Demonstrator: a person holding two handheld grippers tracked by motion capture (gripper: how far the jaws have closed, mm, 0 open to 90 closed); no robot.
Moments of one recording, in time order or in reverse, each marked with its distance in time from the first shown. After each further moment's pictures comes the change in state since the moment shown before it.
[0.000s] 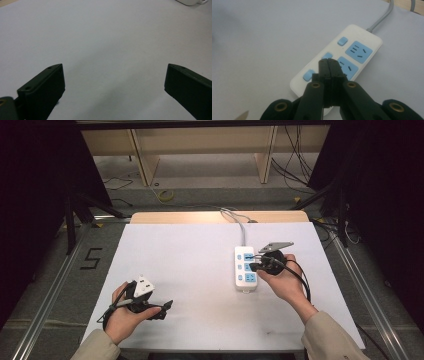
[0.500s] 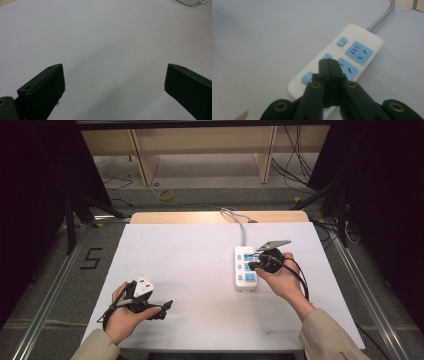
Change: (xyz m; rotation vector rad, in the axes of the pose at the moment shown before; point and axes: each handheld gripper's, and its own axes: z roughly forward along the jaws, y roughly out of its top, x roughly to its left) left arm 0.000 0.000 0.000 0.001 0.001 -0.002; right arm -0.002 0.004 0.007 0.019 0.000 0.009
